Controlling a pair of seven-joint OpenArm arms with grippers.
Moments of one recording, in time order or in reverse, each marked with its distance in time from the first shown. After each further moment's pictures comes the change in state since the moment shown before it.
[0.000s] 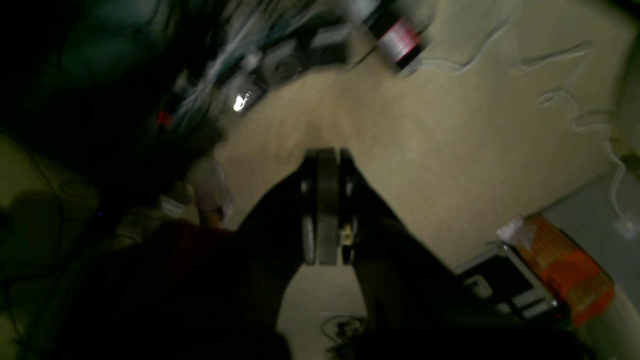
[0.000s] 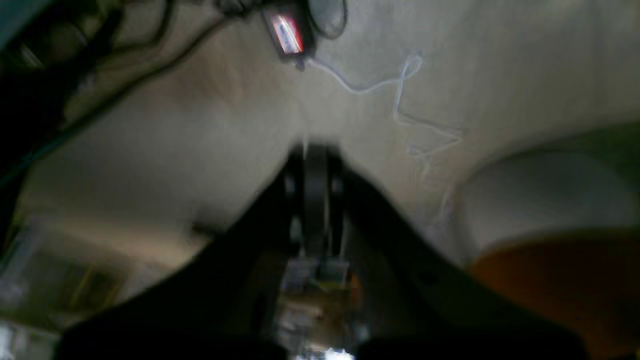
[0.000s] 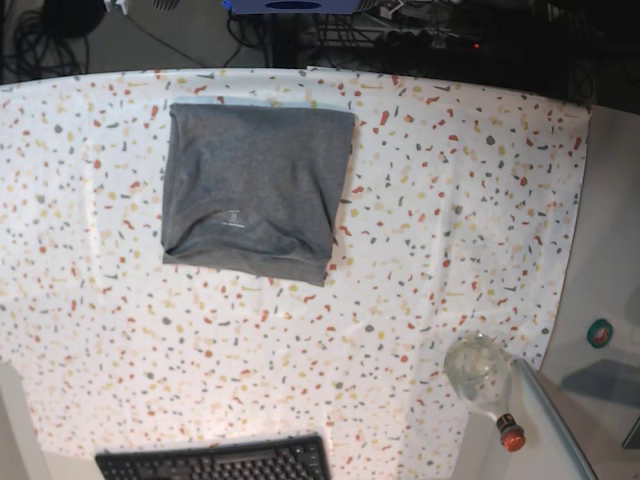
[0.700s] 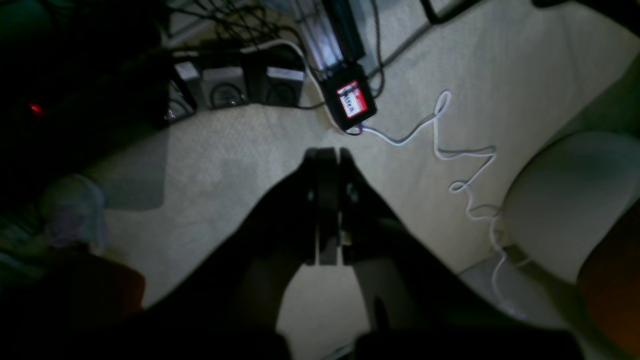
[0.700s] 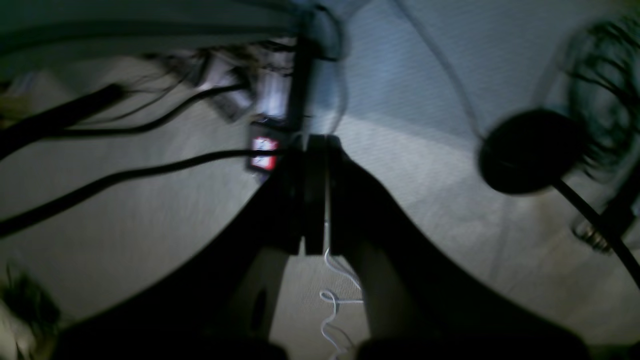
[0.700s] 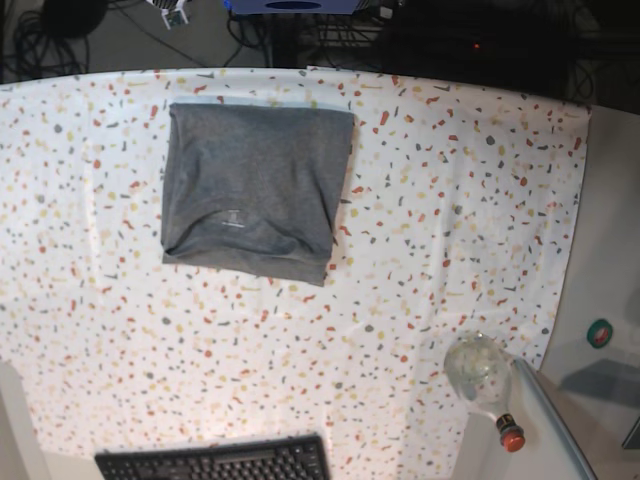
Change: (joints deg) left arm -20.3 10.0 0.0 -61.1 -2.6 0.1 -46.4; right arm 20.0 -1.5 -44.1 -48.4 -1.2 -1.2 64.9
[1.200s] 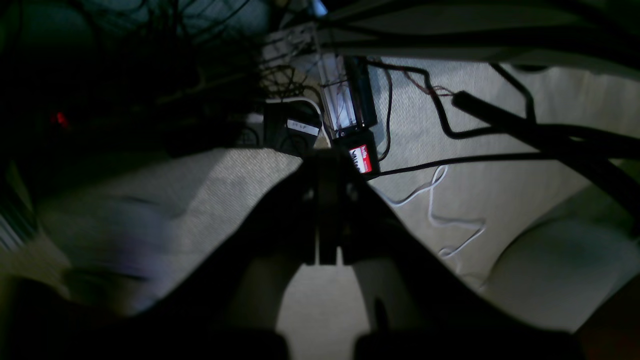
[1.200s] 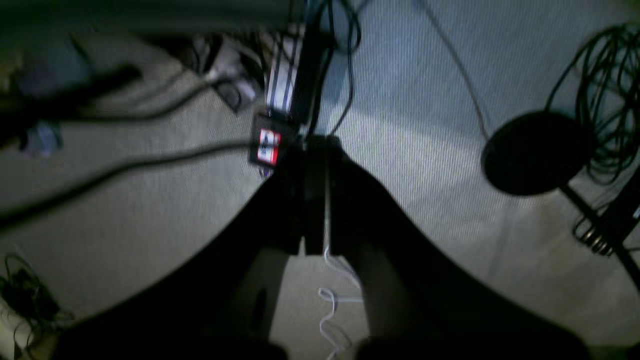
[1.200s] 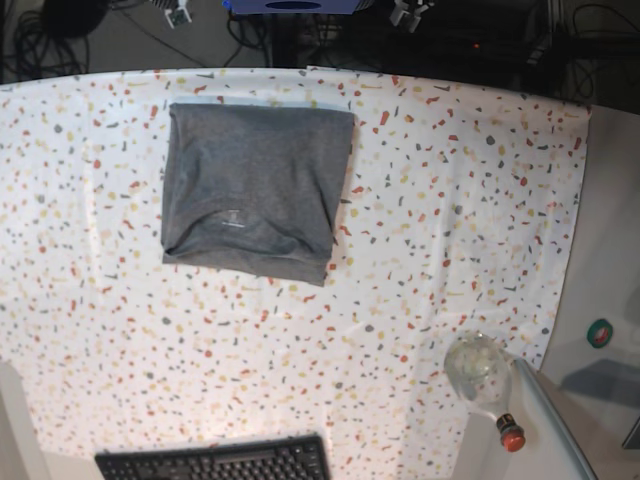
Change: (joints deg) left arm -2.6 -0.5 0.4 0.6 -5.7 0.0 -0.8; right arm 0.7 -0.4 -0.3 -0.2 0.3 0.0 0.0
